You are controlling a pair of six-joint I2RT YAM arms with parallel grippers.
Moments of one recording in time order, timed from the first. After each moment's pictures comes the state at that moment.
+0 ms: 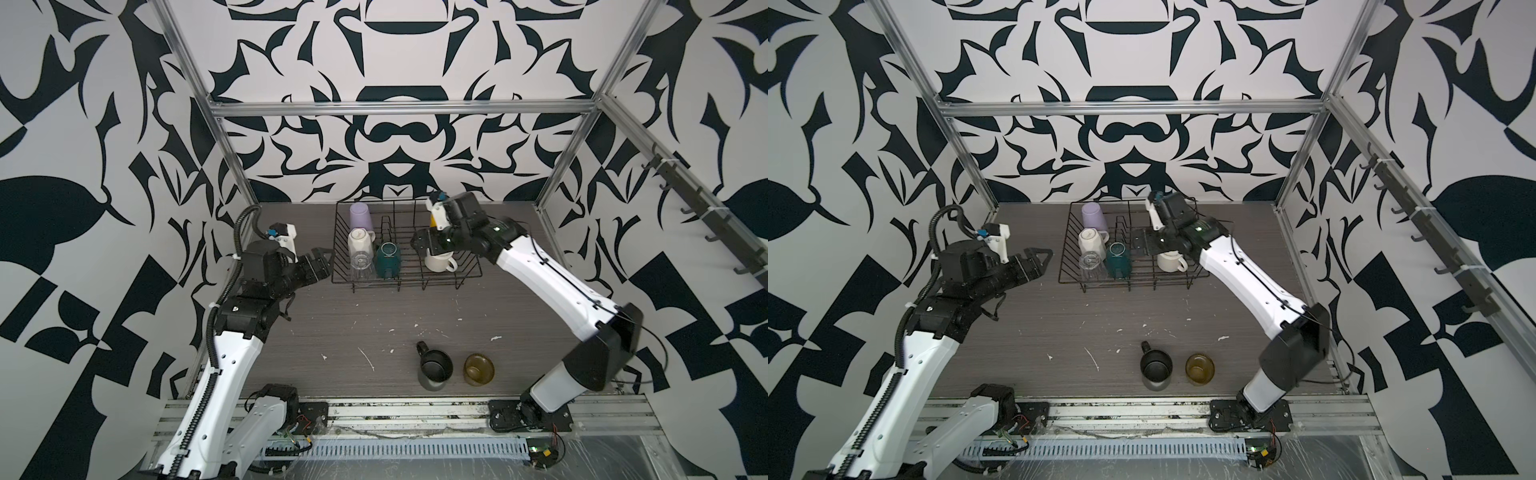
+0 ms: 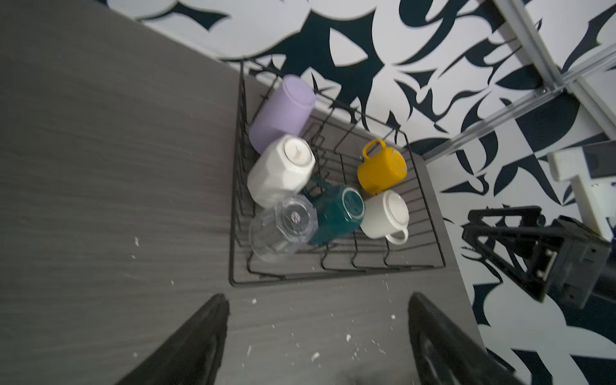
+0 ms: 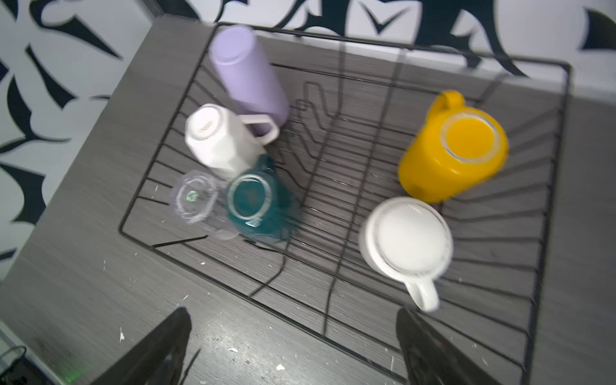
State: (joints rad) left arm -0.23 0.89 0.97 -0.59 0.28 -0.54; right arm 0.55 1.56 1.56 -0.78 -0.06 0.29
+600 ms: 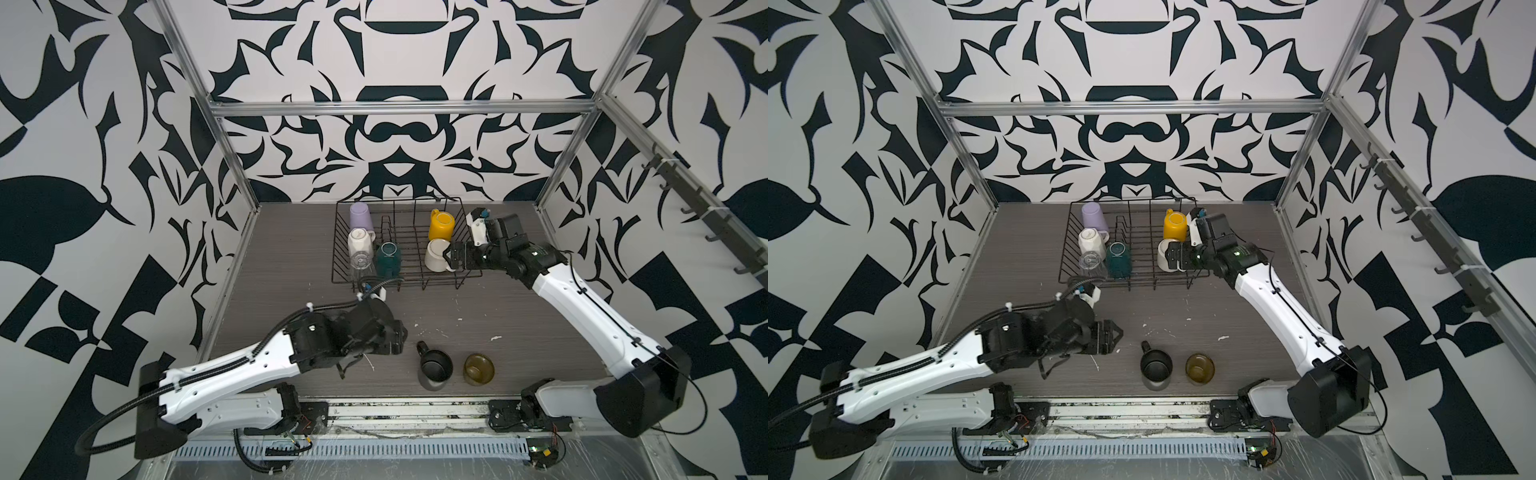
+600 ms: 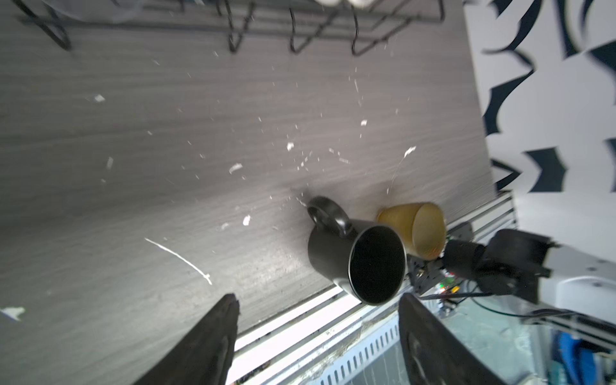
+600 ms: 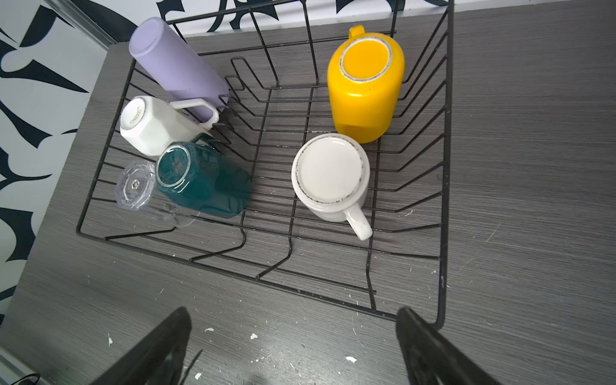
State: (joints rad) left arm -1.24 1.09 1.00 -0.80 -0.17 -1.00; right arm 0.39 1.32 1.24 -0.70 -0.12 0.33
